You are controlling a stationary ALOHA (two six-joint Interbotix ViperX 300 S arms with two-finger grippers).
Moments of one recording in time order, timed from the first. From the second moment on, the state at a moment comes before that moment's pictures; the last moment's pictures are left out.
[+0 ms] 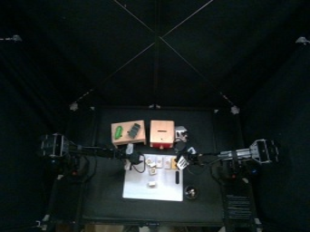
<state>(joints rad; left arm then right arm) 0.11 -0.08 0.89 0.28 -0.12 0.11 0.00 -0.27 0.87 -0.52 0.42 1.18</state>
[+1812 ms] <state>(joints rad) 0.12 -0.23 0.64 -0.31 0.41 0.61 0.00 -0.21 0.84 -0.48 0.42 1.18</state>
